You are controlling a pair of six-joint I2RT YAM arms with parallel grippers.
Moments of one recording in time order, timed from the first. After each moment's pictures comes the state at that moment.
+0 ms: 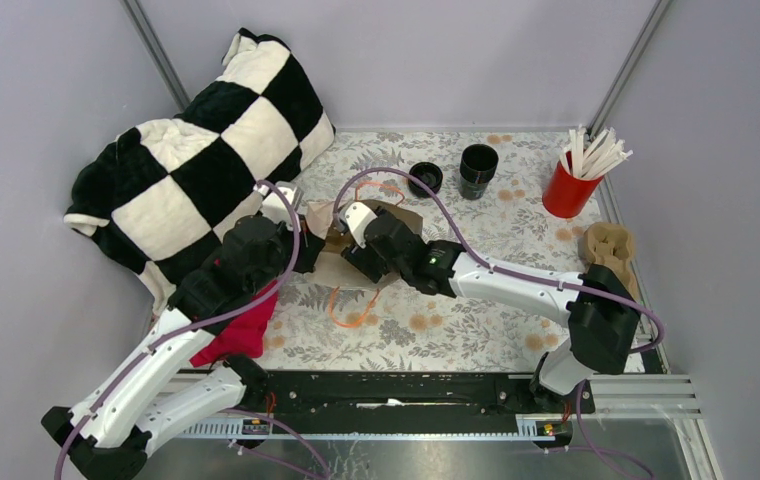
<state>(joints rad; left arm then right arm) -0.65 0.81 0.95 -0.55 -0.10 -0.35 1.04 1.59 1.18 -0.23 0.32 -0.13</state>
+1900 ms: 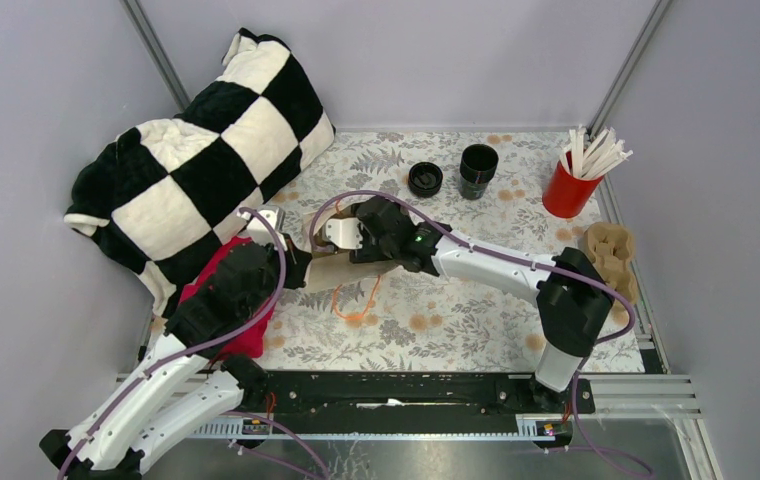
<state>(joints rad) -0.65 0.62 0.75 -0.52 -0.23 -0.42 0.96 1.74 1.32 -0.30 0.28 -0.86</state>
